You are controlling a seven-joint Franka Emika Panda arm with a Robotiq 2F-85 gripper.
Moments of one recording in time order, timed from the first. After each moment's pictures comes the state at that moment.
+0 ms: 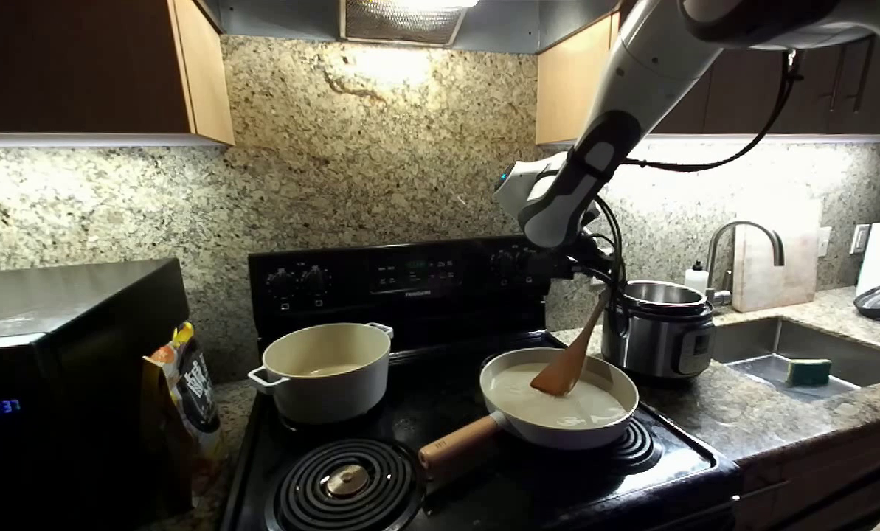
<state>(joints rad) 0.04 0.38 -0.21 -1.87 -0.84 1.96 1.89</state>
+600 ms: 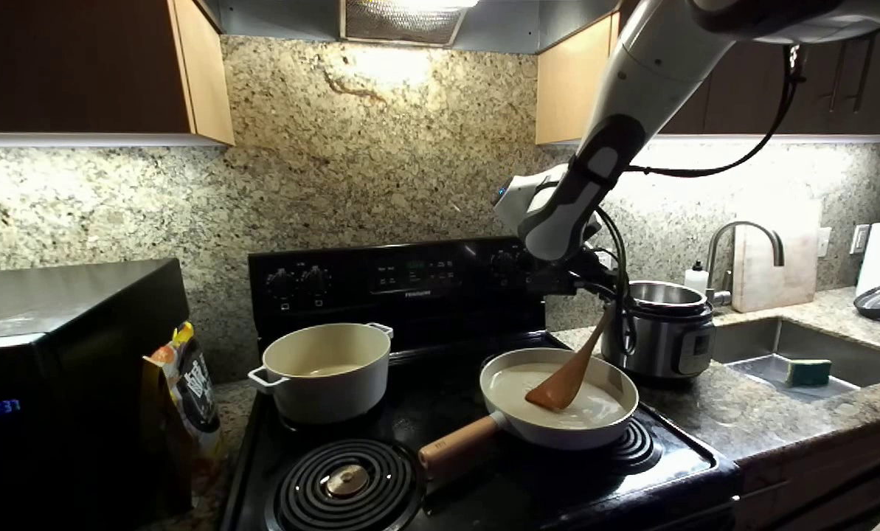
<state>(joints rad) 0.04 0.36 -0.17 -1.96 -0.84 1.94 1.92</state>
